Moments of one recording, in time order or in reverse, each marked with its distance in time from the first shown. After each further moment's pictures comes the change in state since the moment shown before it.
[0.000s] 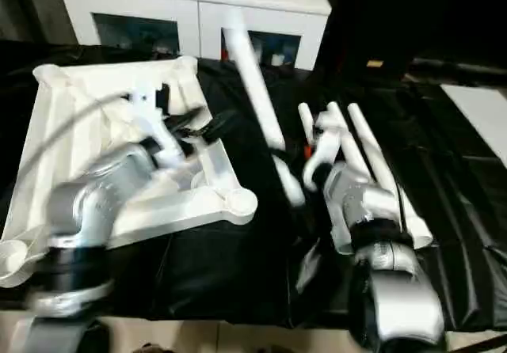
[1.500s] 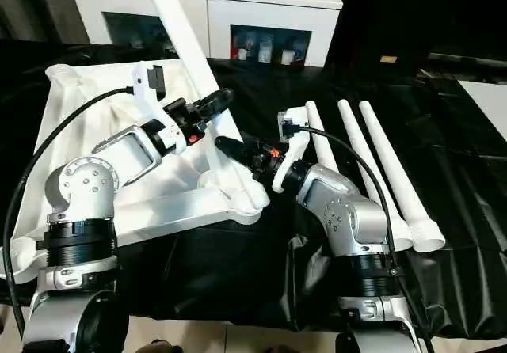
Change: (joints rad) left arm -0.089 0.016 0.117 0.085 -0.134 0.108 0.112; right arm 0.176 0.055 0.149 -0.465 0.076 0.168 -0.043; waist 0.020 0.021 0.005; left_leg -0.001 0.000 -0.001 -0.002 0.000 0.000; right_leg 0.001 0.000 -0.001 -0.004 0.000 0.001
